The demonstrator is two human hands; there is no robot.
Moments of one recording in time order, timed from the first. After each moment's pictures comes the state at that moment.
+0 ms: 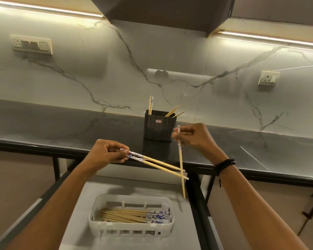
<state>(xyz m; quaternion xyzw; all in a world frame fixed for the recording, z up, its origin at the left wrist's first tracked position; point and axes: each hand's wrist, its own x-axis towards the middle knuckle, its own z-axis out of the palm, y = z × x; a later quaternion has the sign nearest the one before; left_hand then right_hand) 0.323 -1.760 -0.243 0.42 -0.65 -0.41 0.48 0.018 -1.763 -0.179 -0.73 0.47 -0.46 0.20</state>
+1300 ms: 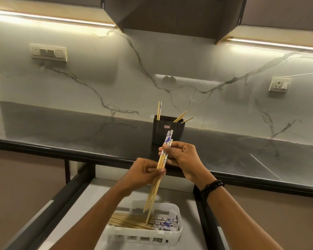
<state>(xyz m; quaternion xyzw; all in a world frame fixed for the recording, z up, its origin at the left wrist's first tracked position) 0.250 -1.736 -0.263 0.39 -0.70 -0.42 0.42 0.083 -1.740 -0.213 -0.57 0.39 -0.53 0.49</state>
